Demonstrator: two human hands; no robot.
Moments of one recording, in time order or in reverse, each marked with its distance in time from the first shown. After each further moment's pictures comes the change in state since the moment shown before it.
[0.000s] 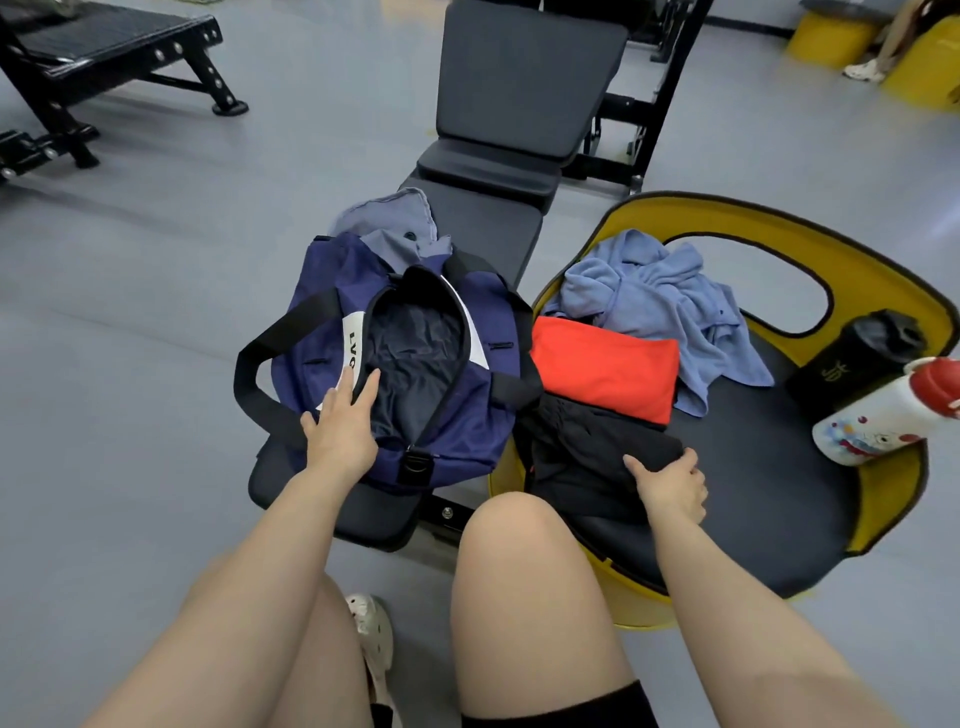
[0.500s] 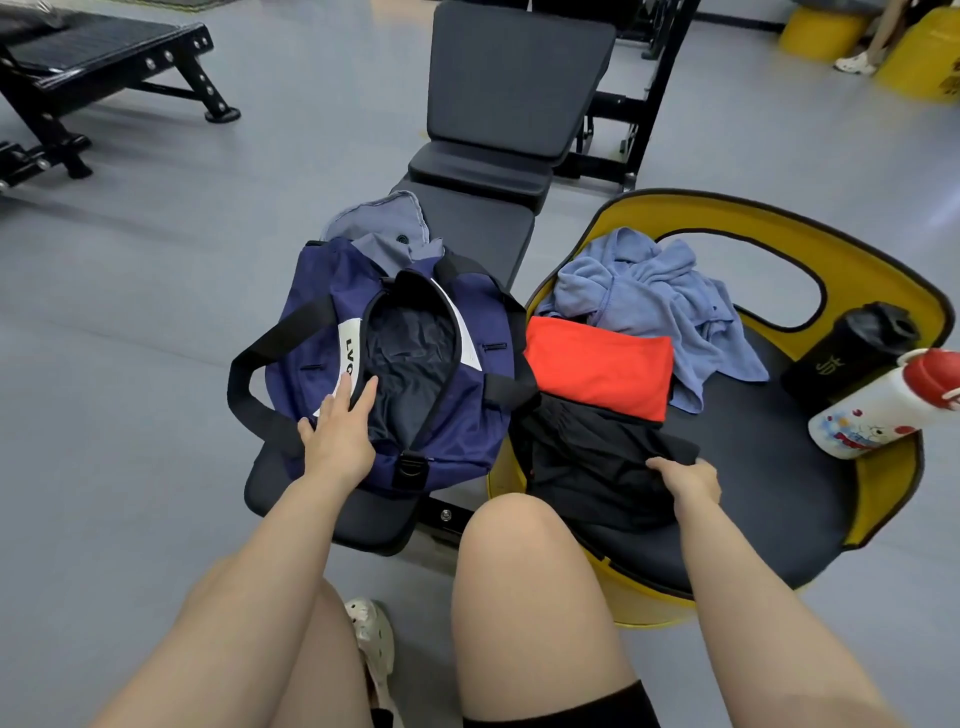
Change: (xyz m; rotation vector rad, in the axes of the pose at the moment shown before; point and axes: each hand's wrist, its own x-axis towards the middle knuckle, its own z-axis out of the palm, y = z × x) left_hand 0.001 0.002 0.005 0.026 0.015 0.012; right_hand 0.026 0.007 -0.023 0.344 -0.100 0.218
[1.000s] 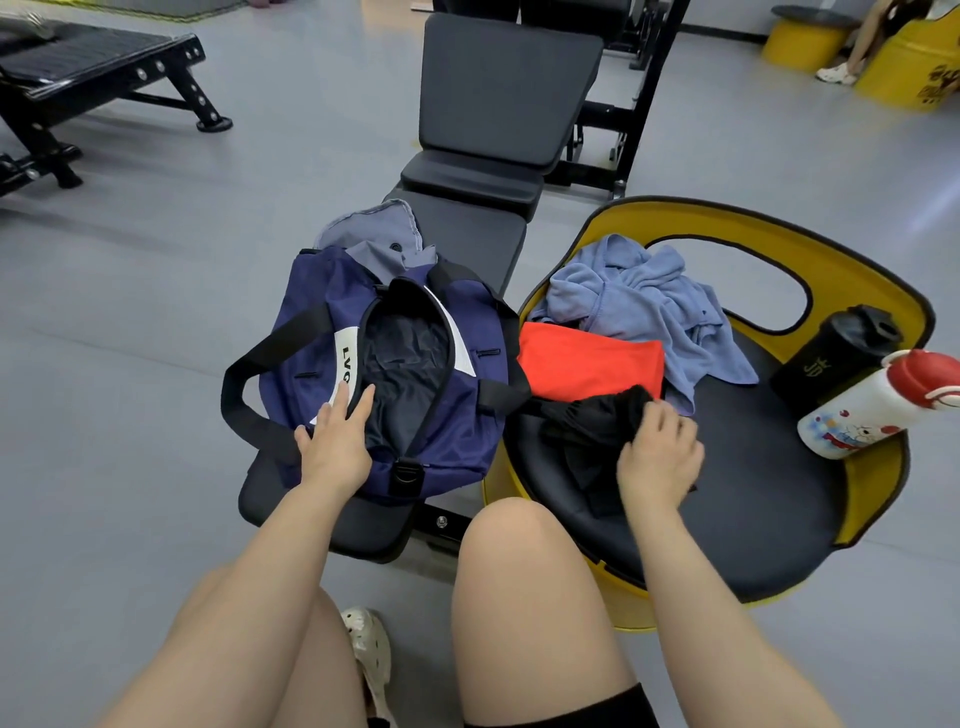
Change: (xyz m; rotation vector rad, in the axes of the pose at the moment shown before) left_hand 0.001 0.001 0.003 0.036 -0.007 0.007; right_hand -0.044 -0.013 0.026 -0.627 0.569 -0.884
